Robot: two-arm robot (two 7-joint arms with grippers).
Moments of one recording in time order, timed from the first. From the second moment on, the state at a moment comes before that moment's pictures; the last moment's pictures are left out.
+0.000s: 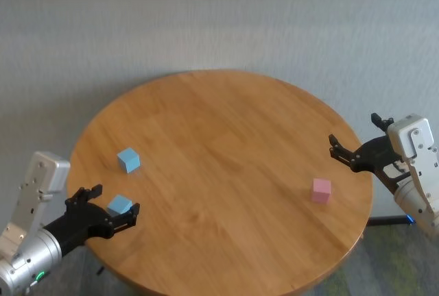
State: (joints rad) left arm -0.04 0.56 0.35 -1.55 -0.44 0.14 -0.26; right arm 0.20 0.60 -0.45 -1.41 0.25 -0.12 -0.03
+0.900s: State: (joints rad) left arm -0.06 0.52 0.35 -1.49 -0.38 0.13 -0.30; right arm 0.20 0.60 -0.45 -1.41 0.25 -0.12 -0.03
